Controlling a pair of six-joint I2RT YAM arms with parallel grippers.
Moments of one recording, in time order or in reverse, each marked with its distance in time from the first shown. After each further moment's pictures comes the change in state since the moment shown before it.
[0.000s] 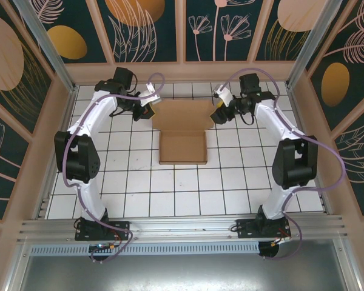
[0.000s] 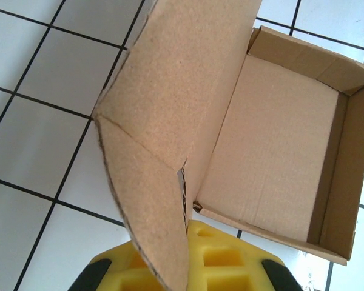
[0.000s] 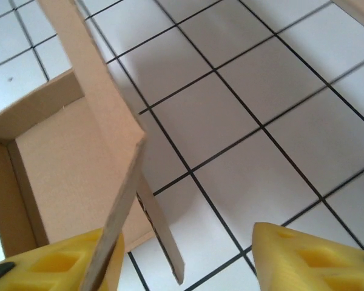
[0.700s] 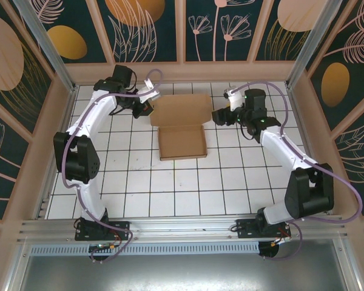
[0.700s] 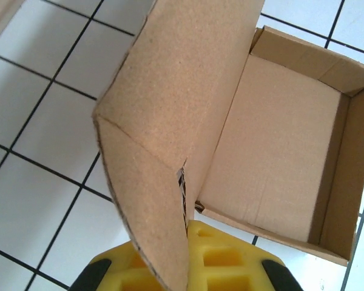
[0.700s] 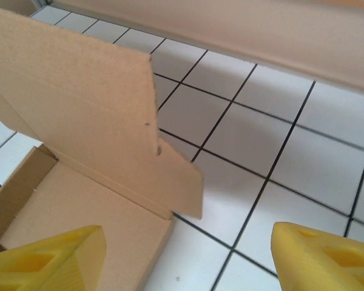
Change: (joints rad) left arm 0.000 -0.021 -0.003 0.063 -0.063 -0.098; right arm 0.035 -0.372 -0.462 0.529 0.264 0.533
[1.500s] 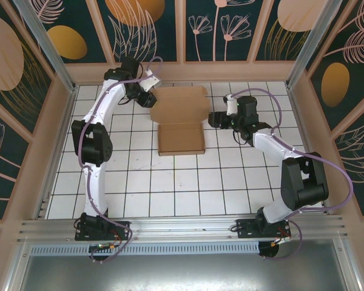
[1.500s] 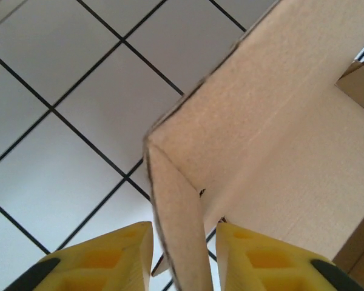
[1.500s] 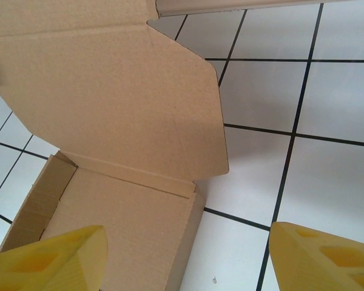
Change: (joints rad) left arm 0.000 0.324 0.414 -0.138 -0.135 -0.270; right arm 0.043 0.090 -0.110 0.175 0.067 0.328
